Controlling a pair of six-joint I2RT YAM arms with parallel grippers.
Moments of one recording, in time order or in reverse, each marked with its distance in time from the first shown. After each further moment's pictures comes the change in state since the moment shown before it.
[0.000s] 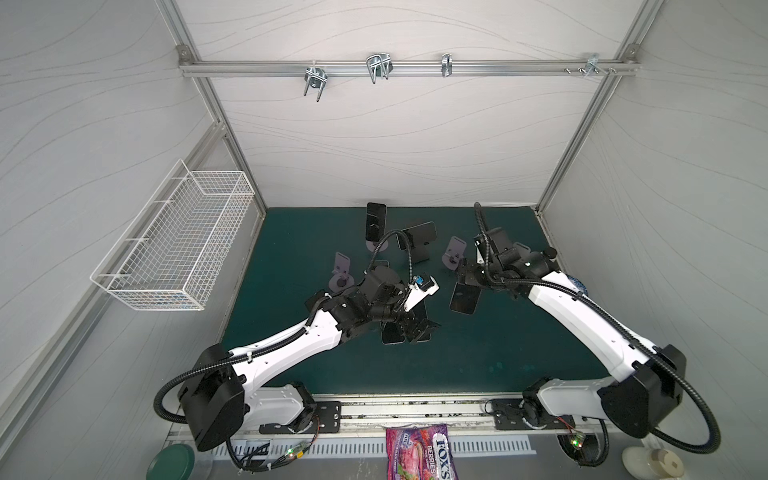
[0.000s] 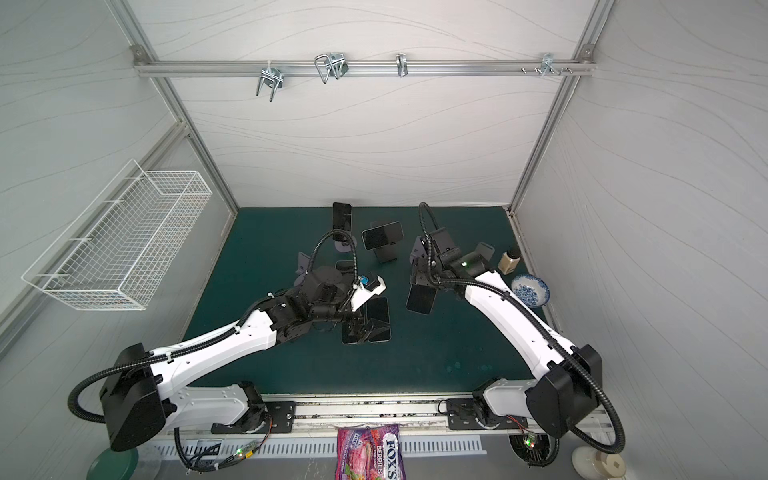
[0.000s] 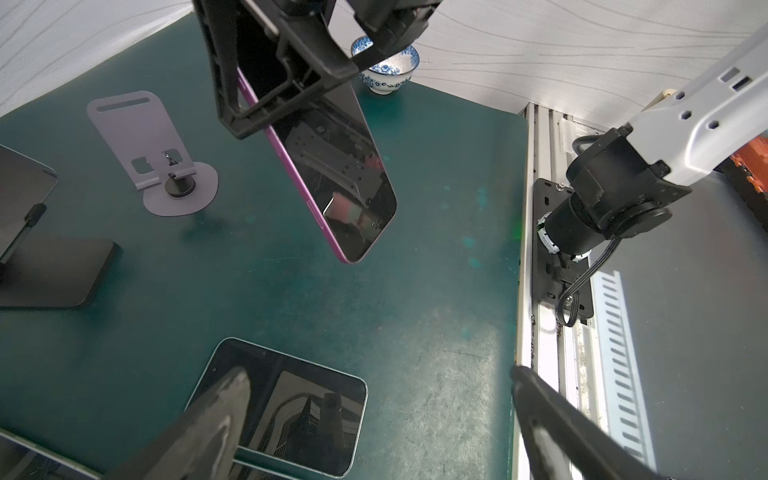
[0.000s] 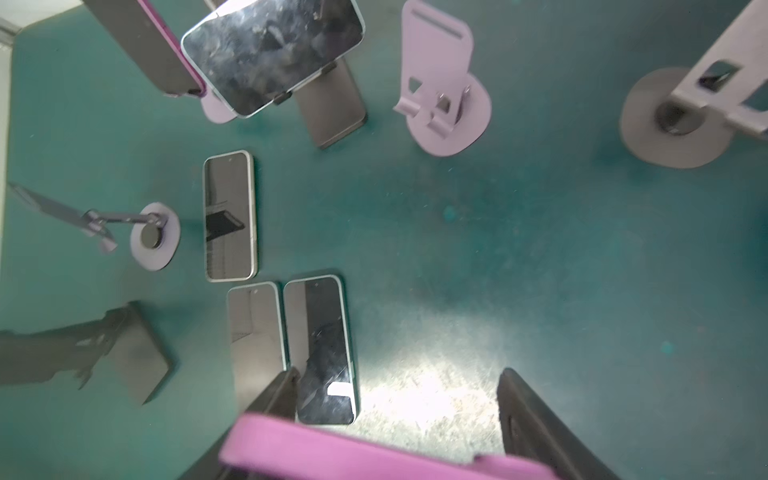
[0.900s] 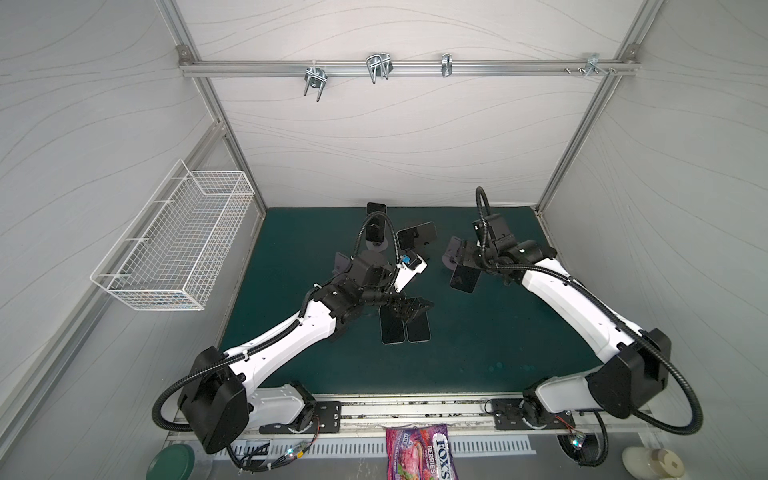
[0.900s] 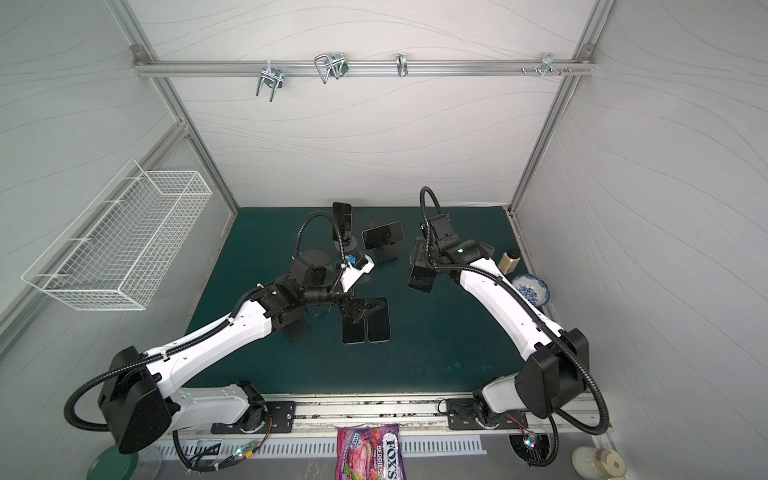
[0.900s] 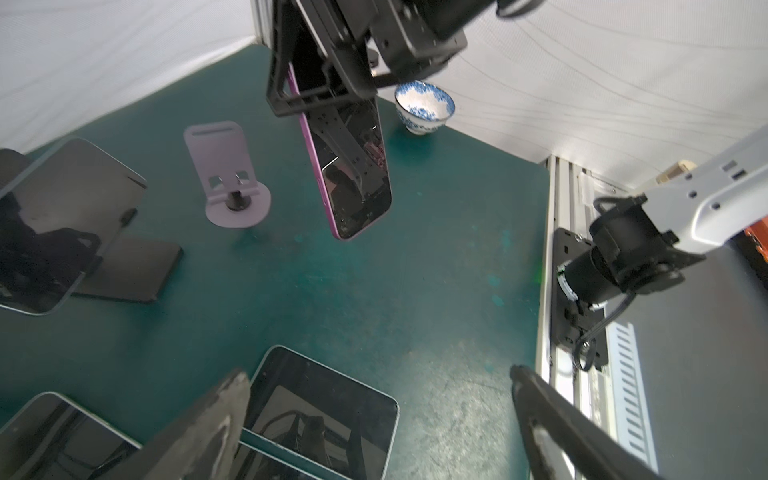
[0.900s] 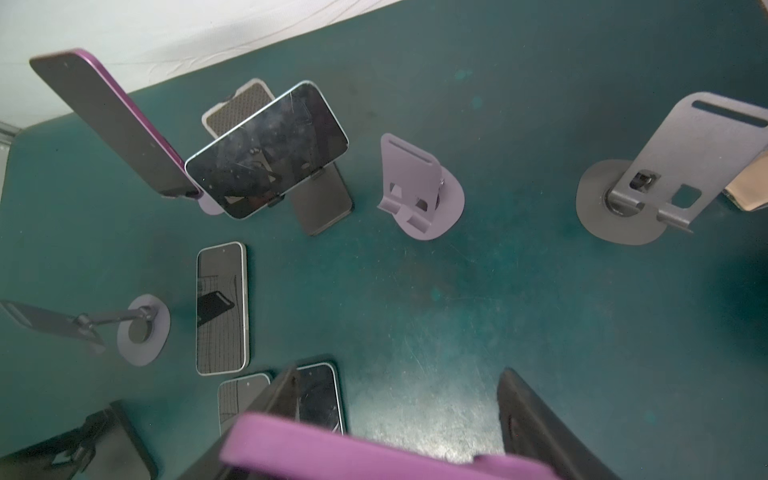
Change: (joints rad) left arm 0.122 0.003 0.053 -0.008 0.056 -0.037; right arm -0.036 0.096 0.096 0.090 0.119 -0.005
